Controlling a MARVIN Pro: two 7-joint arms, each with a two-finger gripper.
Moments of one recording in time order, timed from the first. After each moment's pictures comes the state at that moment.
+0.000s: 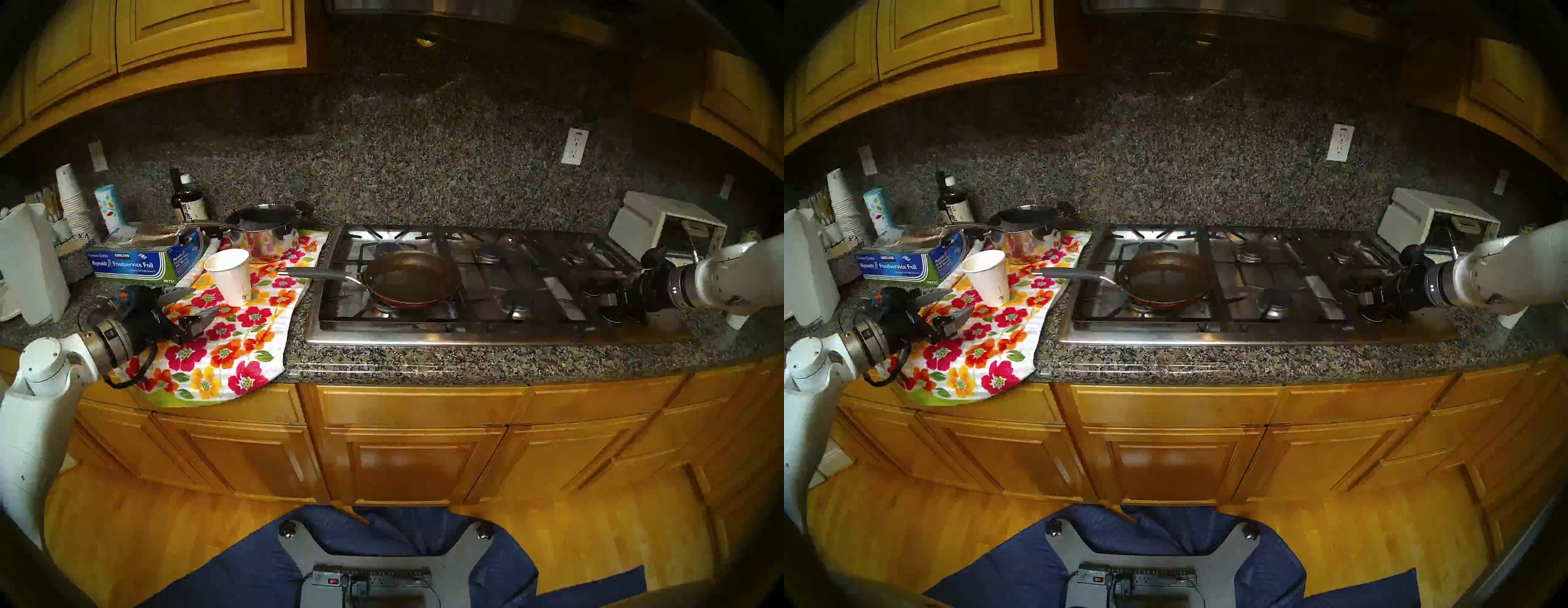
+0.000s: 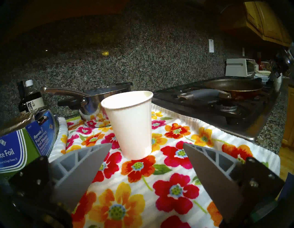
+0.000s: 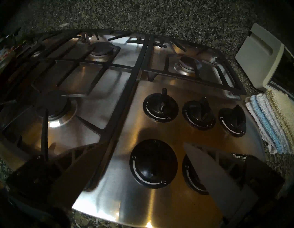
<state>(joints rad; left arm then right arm) 1.82 -0.73 -1.96 -1.56 -0.65 0.05 -0.77 0.96 -0.73 -1.83 -1.46 2.12 -0.05 0.32</state>
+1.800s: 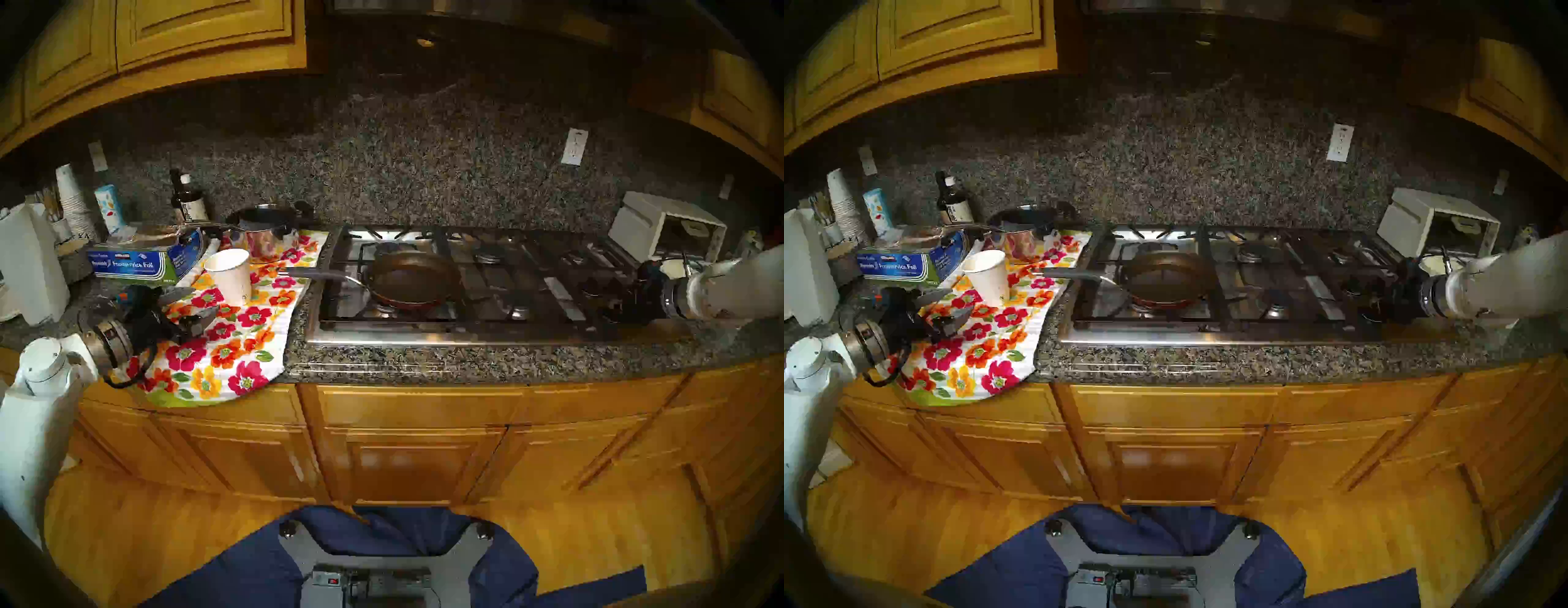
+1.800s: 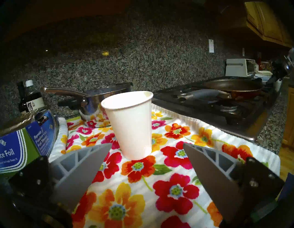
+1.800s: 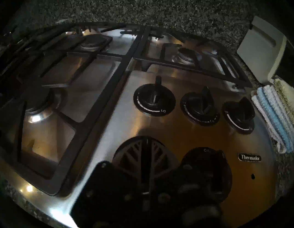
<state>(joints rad) 1.82 -0.73 -1.96 -1.56 -0.65 0.05 -0.77 0.78 -0.72 -1.77 -1.33 2.16 -0.11 0.37</state>
